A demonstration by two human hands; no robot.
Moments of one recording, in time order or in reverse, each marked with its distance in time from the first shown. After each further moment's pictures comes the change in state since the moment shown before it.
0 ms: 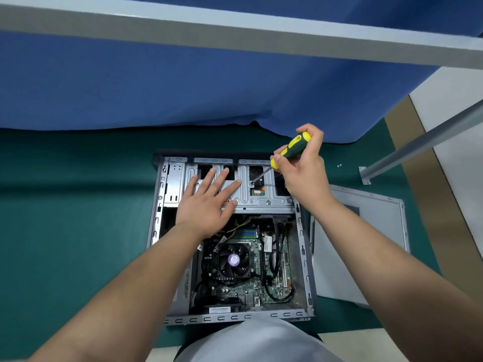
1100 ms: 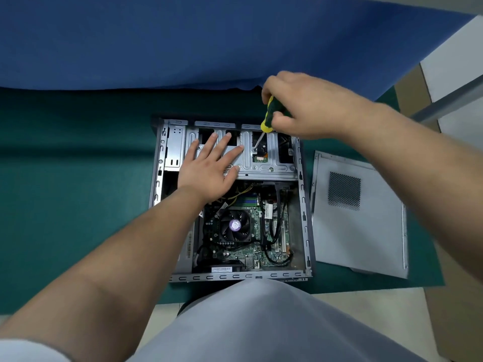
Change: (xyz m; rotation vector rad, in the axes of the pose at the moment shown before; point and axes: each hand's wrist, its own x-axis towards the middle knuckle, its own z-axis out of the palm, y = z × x) left_hand 0.002 0.001 0.005 -0.044 0.036 0.001; right_hand 0.050 -0.080 -0.028 -0.955 -0.657 -0.467
